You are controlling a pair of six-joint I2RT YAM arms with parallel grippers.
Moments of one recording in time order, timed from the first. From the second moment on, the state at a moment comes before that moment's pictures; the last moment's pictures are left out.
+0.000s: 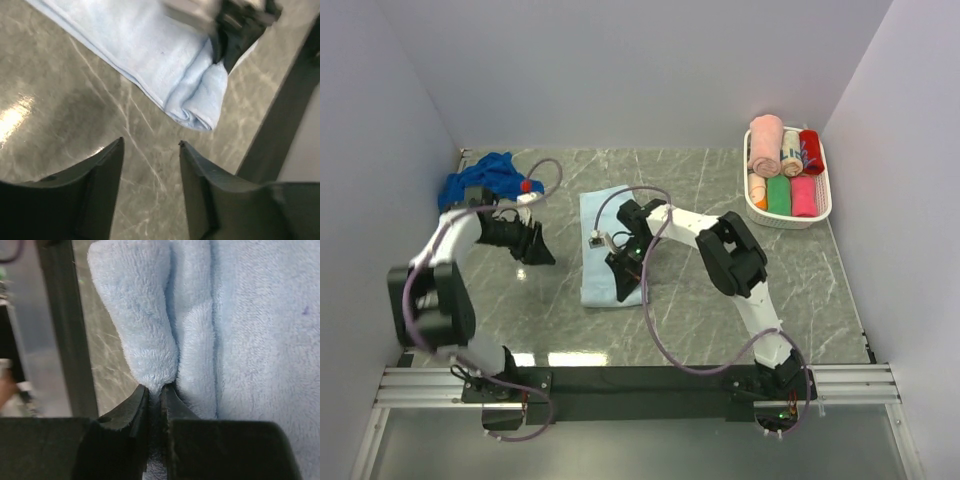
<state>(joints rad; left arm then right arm) 0.15 1.64 1.15 -0.95 0.96 0.74 0.72 2.25 1.67 -0.94 -0.89 -0.52</state>
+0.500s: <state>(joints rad) -0.61 1.11 0.63 -0.40 0.40 0.72 0.64 2.51 1.90 -1.22 -1.15 -0.44</state>
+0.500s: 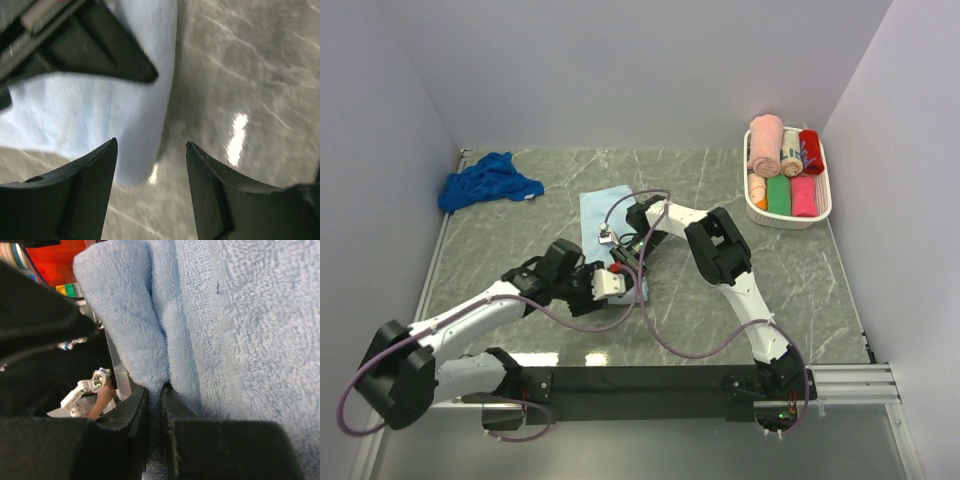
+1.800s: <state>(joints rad) -0.44 2.02 1.31 -1.00 0.84 0.82 0.32 1.42 1.12 -0.48 -0.73 -0.15</state>
